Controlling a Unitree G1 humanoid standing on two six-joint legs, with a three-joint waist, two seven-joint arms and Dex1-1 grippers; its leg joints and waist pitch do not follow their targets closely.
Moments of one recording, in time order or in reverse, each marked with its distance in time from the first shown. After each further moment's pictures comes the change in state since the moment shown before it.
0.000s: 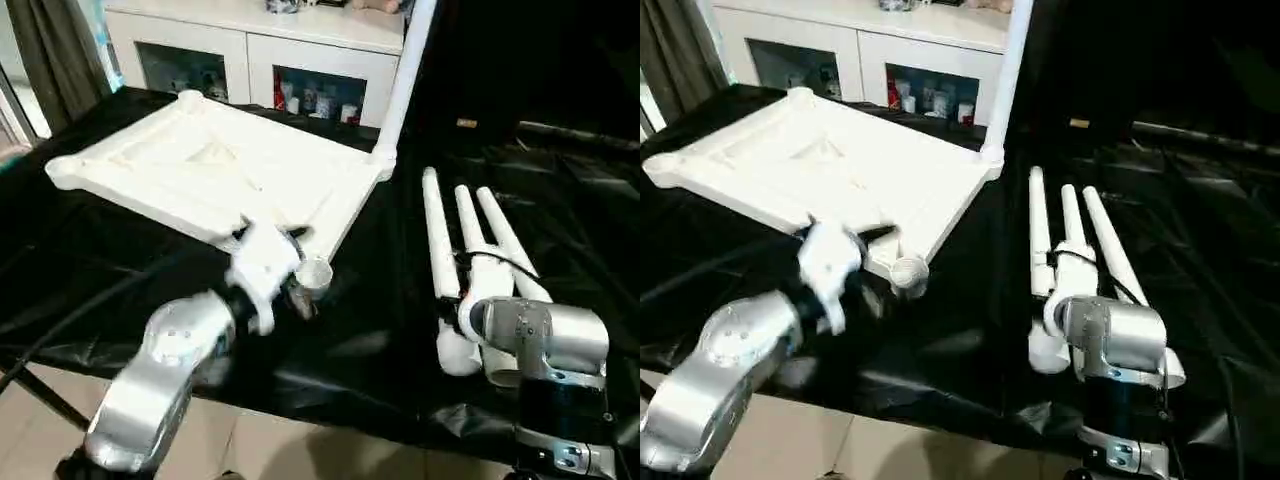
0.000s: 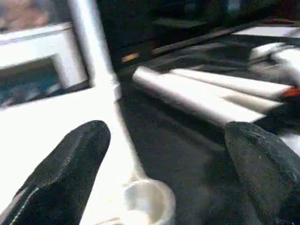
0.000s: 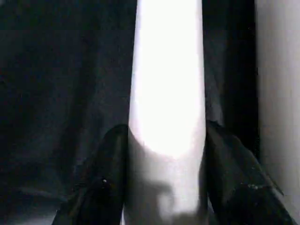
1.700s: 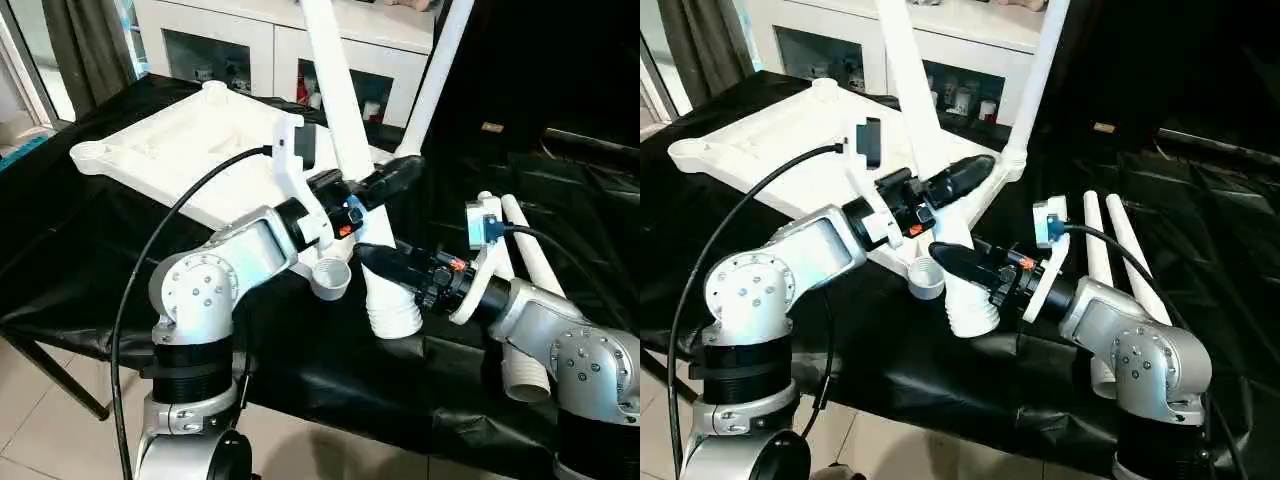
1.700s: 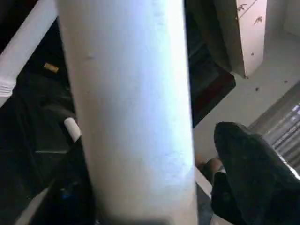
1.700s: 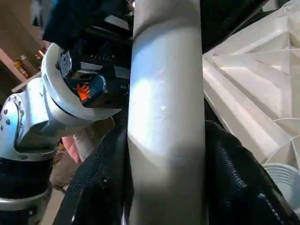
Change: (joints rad) left arm -0.398 -0.388 0.351 0.202 -0.666 0.541 0.177; right arm 0.124 -0.141 0.090 -0.243 0.609 -0.248 0.644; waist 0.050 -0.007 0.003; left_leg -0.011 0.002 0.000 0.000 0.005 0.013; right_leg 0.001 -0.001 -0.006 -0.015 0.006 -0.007
